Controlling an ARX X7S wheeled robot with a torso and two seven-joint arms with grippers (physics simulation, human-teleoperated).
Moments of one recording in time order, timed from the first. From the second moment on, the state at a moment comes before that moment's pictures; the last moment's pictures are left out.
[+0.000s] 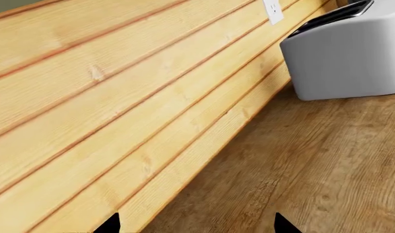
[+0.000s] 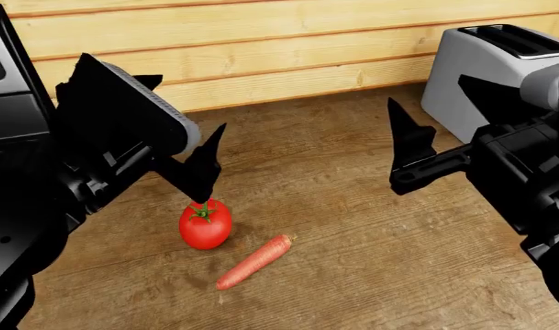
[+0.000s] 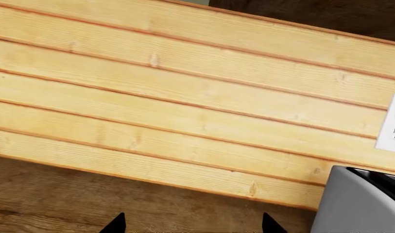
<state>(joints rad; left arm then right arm) -0.94 -0.50 0.19 0.75 -0.47 -1.39 0.22 0.86 0.50 0.27 -0.80 1.11 1.48 0.28</state>
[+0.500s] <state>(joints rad) -0.90 -0.60 0.25 0.61 -0.50 -1.26 0.36 0.82 0.54 0.27 -0.80 1.13 1.43 0.31</state>
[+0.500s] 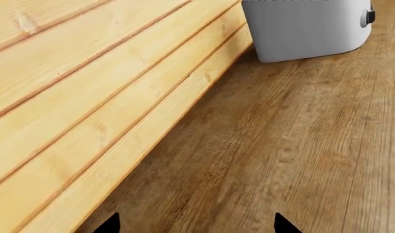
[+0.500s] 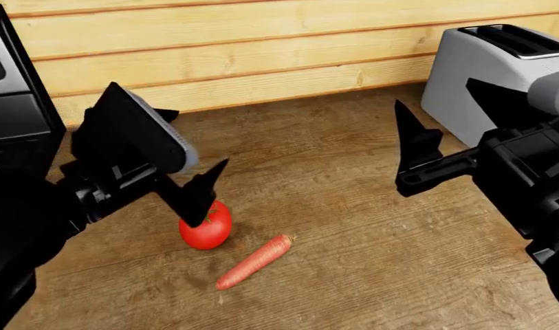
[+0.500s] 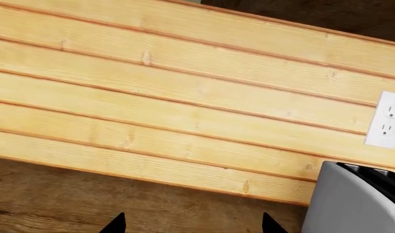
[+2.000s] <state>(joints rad) -0.78 -0.68 0.27 0.44 -0.63 -1.18 0.56 0.77 0.59 0.18 -0.76 1.08 1.30 0.32</state>
